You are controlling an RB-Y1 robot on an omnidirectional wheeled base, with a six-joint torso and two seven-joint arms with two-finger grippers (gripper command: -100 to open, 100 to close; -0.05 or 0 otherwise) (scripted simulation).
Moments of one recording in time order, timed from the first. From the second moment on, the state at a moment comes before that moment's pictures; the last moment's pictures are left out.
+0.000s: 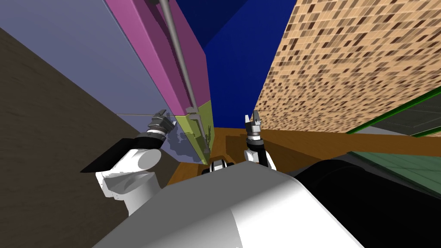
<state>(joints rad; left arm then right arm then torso) -0.05 0.14 0.28 -2.47 0.39 0.81 -0.14 0.50 0.05 -0.01 -2.36 0.12 -0.52 -0.01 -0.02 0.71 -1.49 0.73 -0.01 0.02</state>
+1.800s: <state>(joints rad) -0.11 0.03 0.34 -2.58 0.39 1.07 -0.12 0.50 0.05 -0.01 -2.36 0.12 -0.52 -0.01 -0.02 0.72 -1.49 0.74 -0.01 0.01</state>
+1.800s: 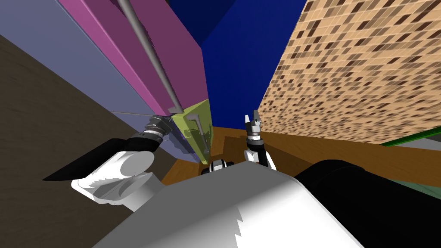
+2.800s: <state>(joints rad) -0.11 0.01 0.42 -2.61 0.29 1.07 -0.09 0.50 0.05 -0.01 -2.36 0.12 -0.52 -0.01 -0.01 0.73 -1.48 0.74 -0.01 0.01</state>
